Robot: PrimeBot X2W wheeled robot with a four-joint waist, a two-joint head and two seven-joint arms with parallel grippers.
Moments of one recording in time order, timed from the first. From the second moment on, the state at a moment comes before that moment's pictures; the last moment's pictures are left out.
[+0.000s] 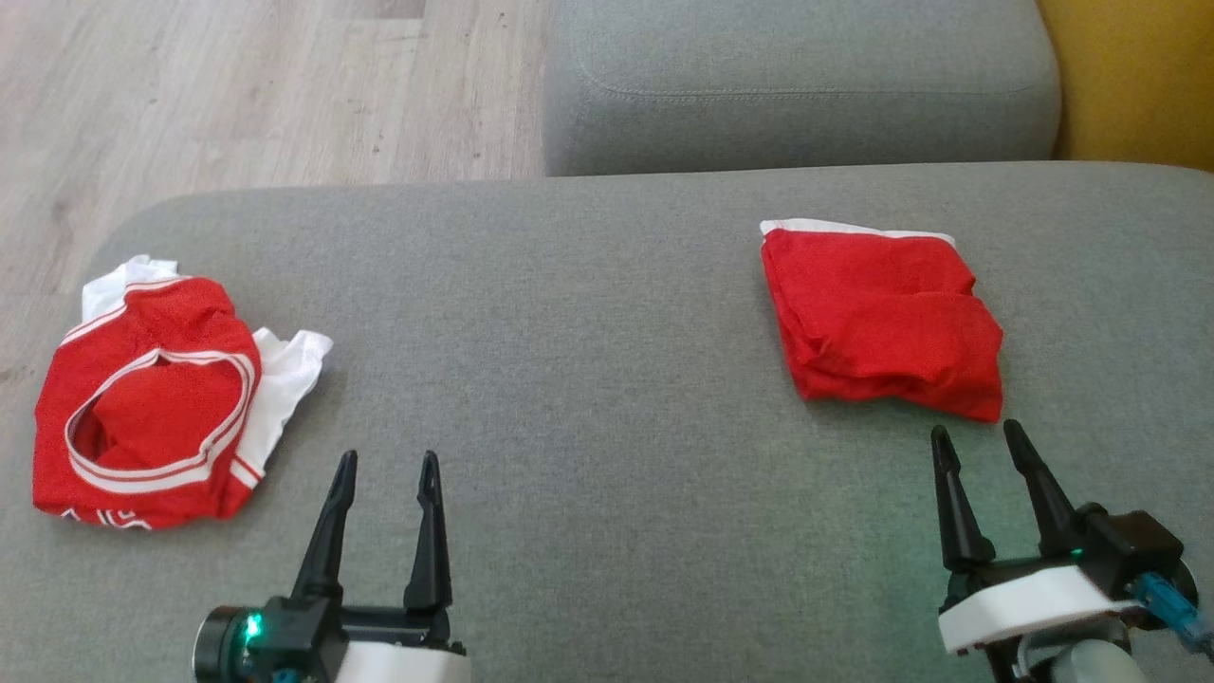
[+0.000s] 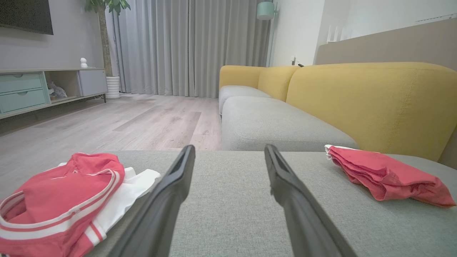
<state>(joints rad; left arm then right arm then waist) 0.09 0.05 -0.23 0.08 -0.16 0.06 -0.26 0.04 -0.11 0.05 0.26 0.19 0.13 -0.25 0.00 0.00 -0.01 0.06</state>
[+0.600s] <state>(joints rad) 0.09 0.05 -0.23 0.09 -0.15 0.05 -0.26 0.04 -0.09 0.05 0.28 0.19 0.13 -0.25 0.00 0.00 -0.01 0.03</state>
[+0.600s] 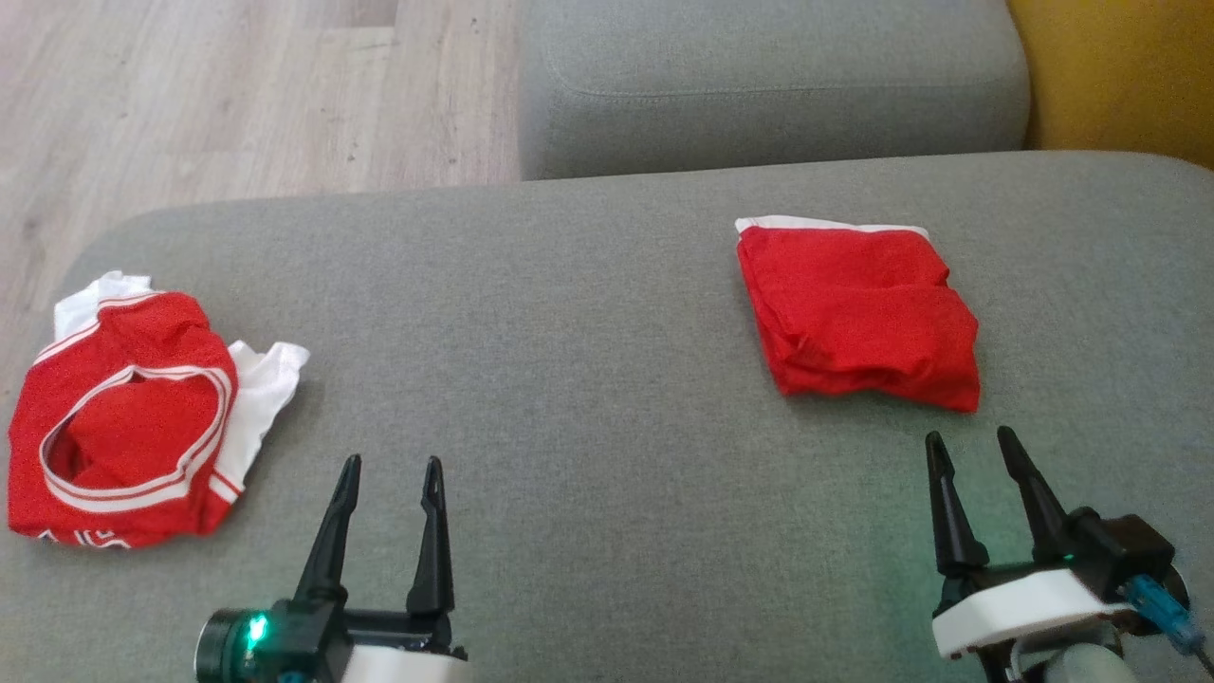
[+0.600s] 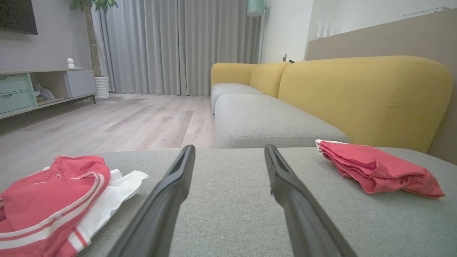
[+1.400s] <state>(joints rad) -0.08 0.05 -0.29 0.05 -0.06 0.04 -0.26 -0.54 -0.22 -0.03 0.74 0.19 0.13 -0.19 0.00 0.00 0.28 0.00</state>
